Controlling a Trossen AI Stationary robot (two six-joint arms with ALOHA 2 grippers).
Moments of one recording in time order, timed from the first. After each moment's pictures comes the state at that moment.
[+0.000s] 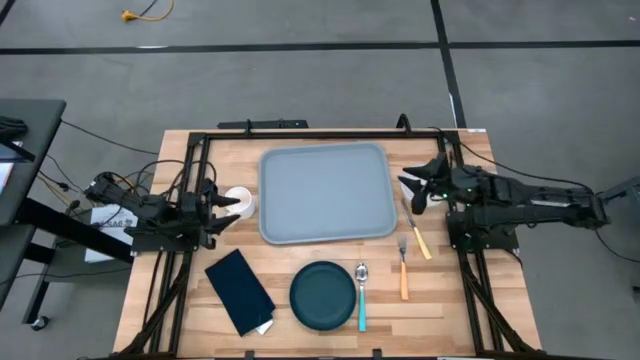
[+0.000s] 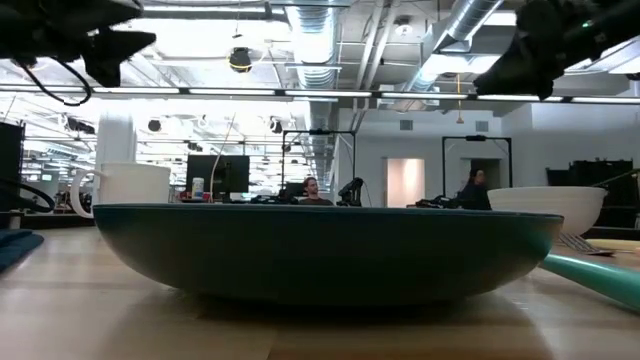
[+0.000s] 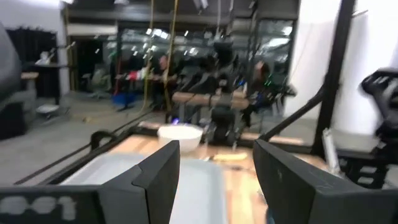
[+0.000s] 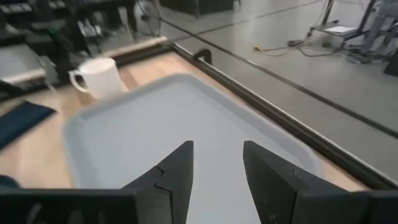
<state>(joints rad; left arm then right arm) -0.43 0.05 0.09 0.16 -0.57 0.02 -0.12 0.53 0.49 -0.34 0.37 0.17</state>
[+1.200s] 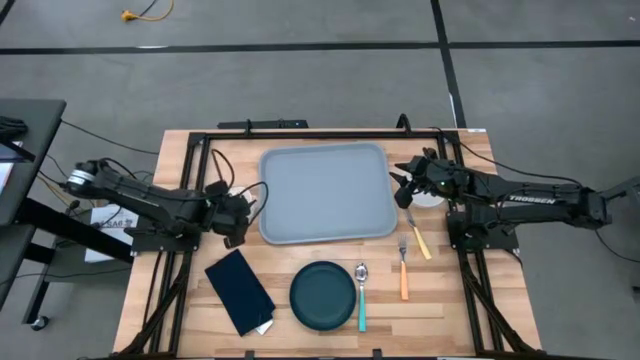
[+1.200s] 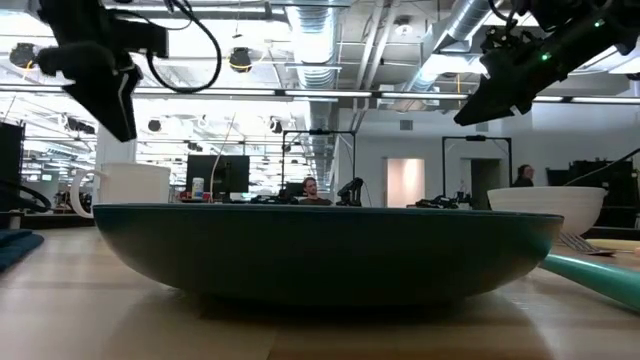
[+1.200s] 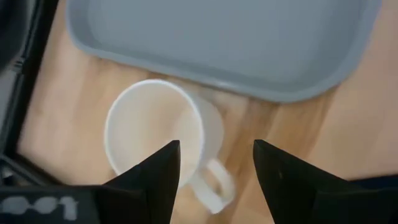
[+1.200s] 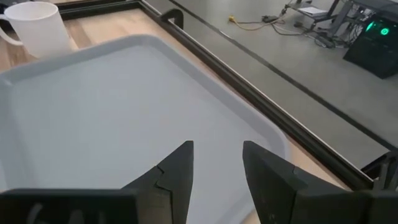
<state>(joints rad) -0.24 1.11 0.82 -1.08 -0.46 -0.52 -0.23 0.76 0.50 -0.25 0.37 0.07</state>
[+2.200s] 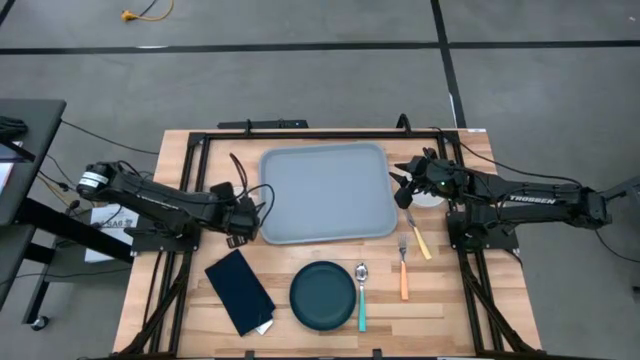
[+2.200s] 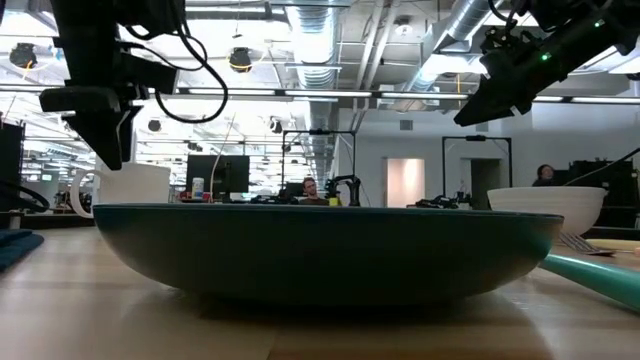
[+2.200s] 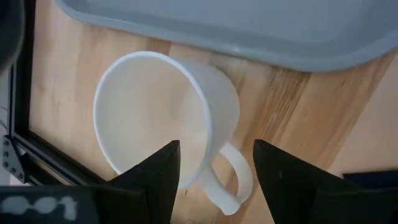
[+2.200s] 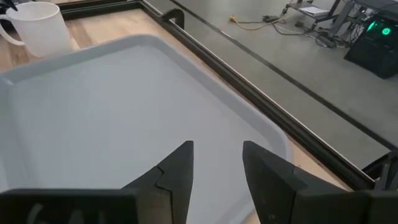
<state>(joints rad) -0.18 1.27 0.82 -1.11 -0.42 -0.49 -0.23 0.75 0.50 -0.25 0.36 0.07</state>
